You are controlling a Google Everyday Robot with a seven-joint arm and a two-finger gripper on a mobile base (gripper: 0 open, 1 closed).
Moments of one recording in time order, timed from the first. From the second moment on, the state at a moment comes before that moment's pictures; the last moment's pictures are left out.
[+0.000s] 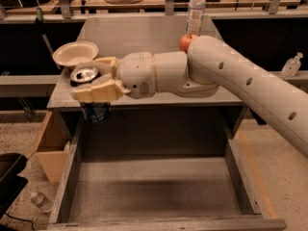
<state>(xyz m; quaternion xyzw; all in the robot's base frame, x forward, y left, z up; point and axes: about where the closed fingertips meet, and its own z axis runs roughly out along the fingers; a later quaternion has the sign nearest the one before) 0.476 0.143 0.959 -0.54 0.48 0.50 0.48</state>
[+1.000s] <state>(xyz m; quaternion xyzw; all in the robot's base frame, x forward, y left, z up) 0.393 0.081 0.857 -0.48 0.50 0.58 0.42</state>
